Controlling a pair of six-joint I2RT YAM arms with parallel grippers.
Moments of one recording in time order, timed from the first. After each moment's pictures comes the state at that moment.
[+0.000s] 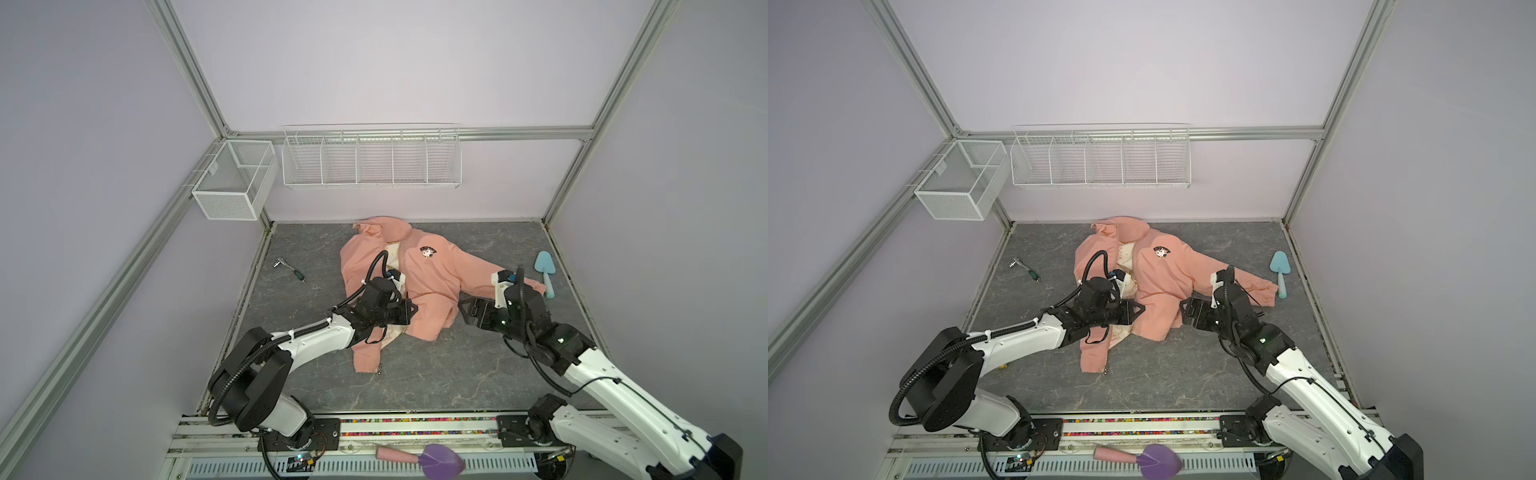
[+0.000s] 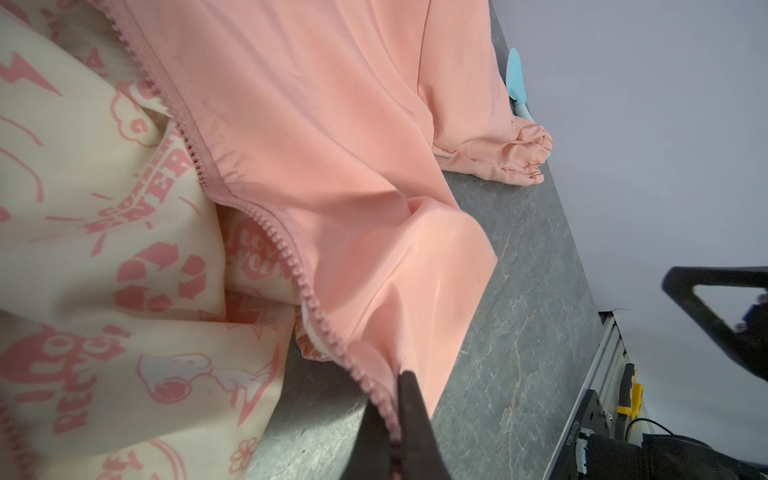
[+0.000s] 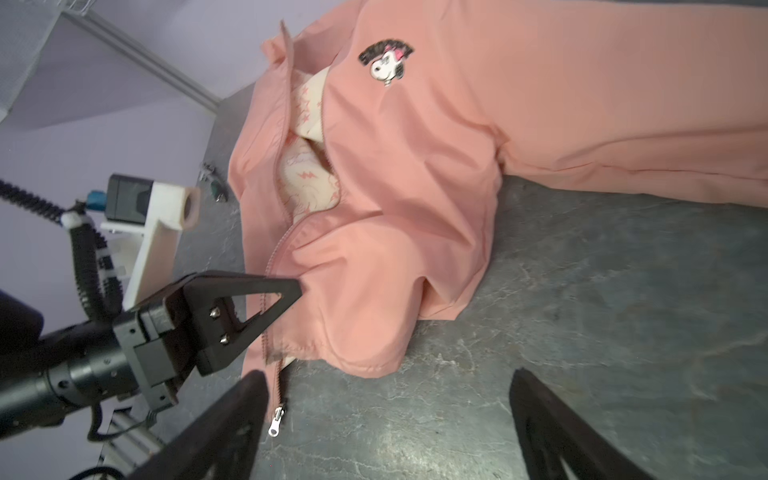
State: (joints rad) left arm -0.76 1.50 0.80 0.09 0.27 -0.63; right arm 0.59 0.90 0.70 -0.43 -0.06 0.71
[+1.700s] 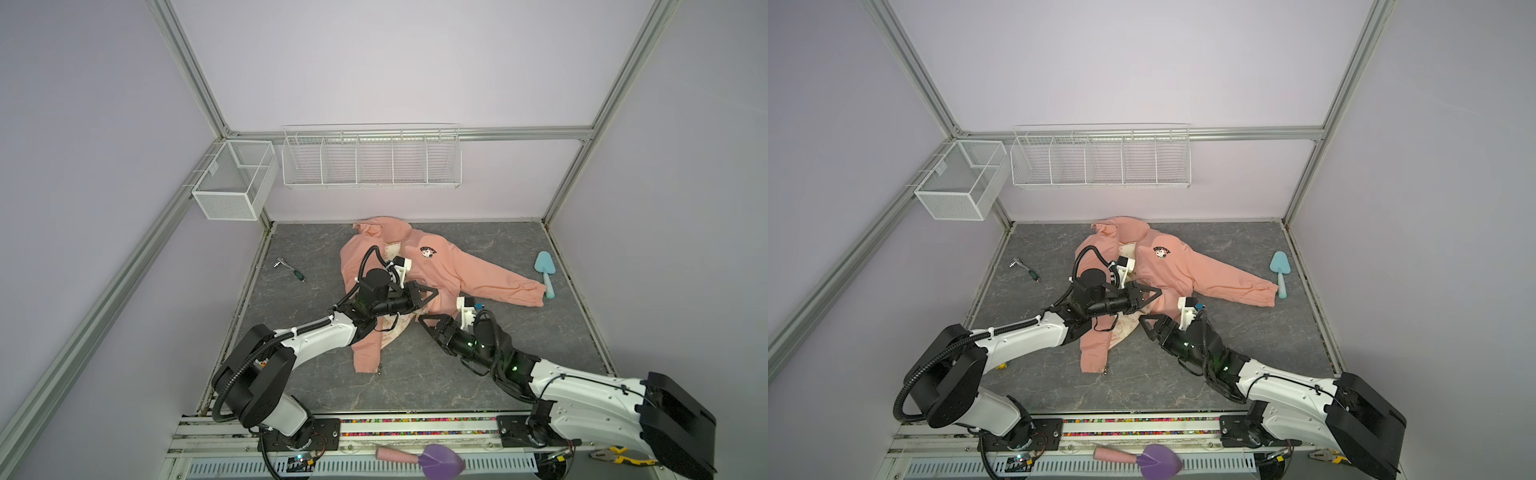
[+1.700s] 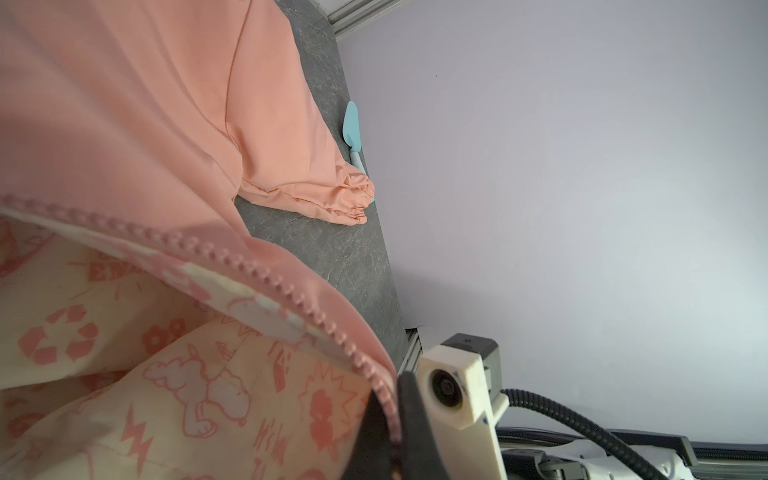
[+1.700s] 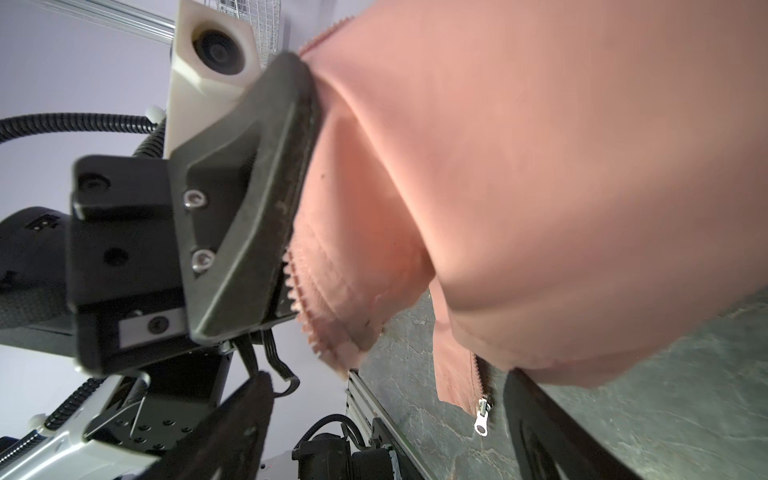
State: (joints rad) left arm -0.76 1.52 0.81 0.49 0.53 -1.09; right arm 0.94 1.11 0.36 0.52 -0.01 1.31
